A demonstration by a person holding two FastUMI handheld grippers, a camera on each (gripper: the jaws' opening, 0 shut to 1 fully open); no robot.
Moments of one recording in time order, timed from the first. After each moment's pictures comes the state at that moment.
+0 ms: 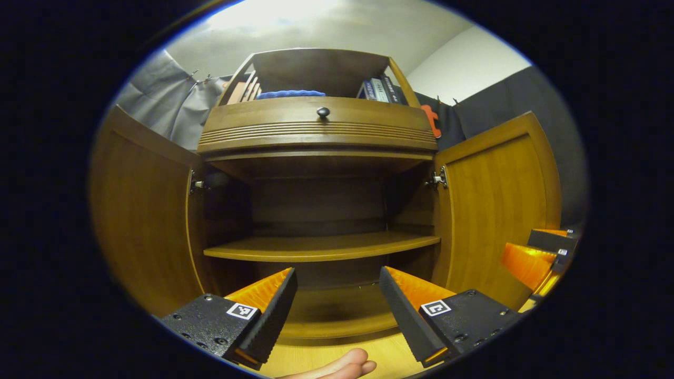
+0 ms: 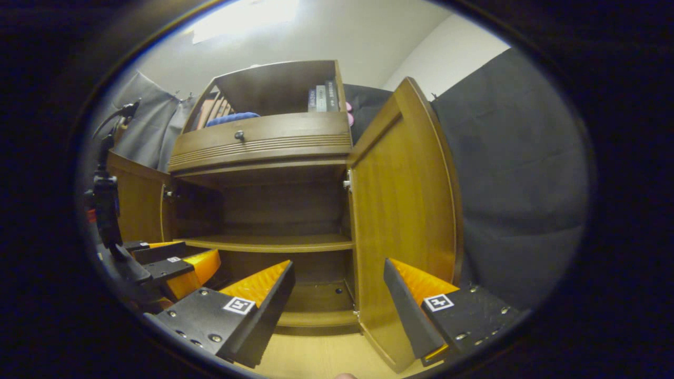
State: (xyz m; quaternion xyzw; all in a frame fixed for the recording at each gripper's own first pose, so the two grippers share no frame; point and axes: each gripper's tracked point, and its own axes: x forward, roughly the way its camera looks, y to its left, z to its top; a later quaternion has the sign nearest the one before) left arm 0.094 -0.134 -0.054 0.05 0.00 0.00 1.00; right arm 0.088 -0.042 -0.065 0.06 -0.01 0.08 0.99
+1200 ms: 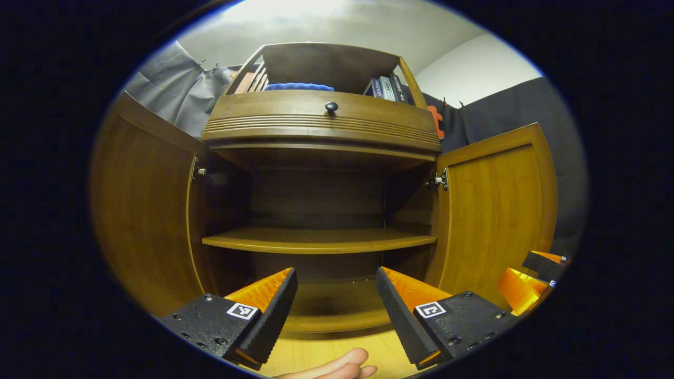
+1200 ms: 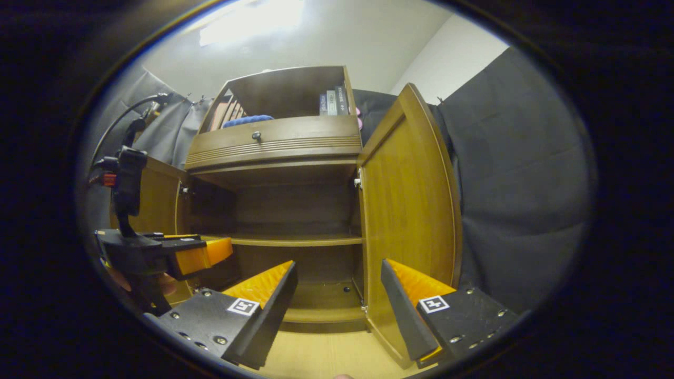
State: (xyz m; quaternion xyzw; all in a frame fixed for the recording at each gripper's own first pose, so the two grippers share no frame) left arm 0.088 -0.137 -0.065 0.03 0.03 0.00 1.00; right arm 0.057 -0.042 -0.086 0.07 -0.02 0.09 0.99
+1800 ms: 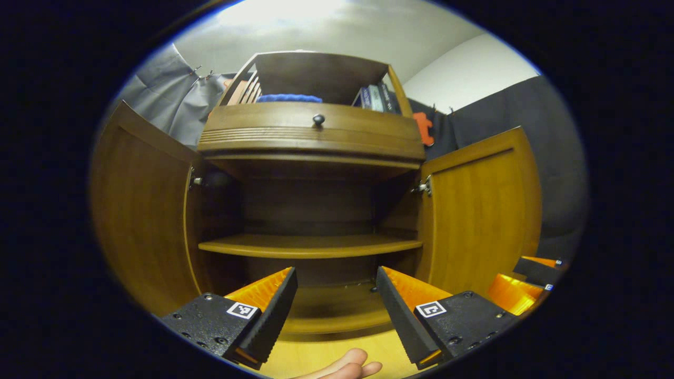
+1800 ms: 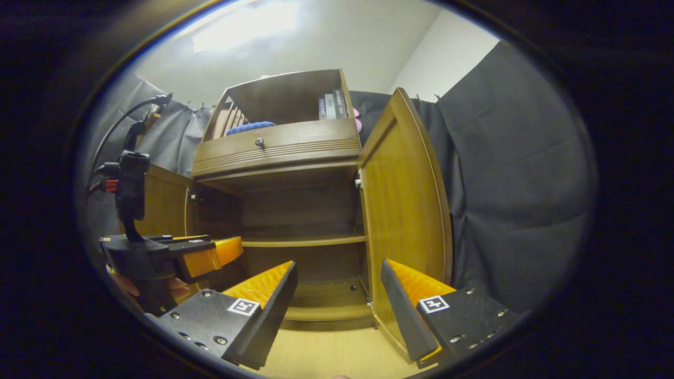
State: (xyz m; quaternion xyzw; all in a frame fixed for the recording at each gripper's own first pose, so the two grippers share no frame) left arm 0.064 -0.172 -0.046 0.03 -0.01 -0.05 1.00; right arm 0.038 -0.045 -0.084 0.08 -0.02 0.10 0.99
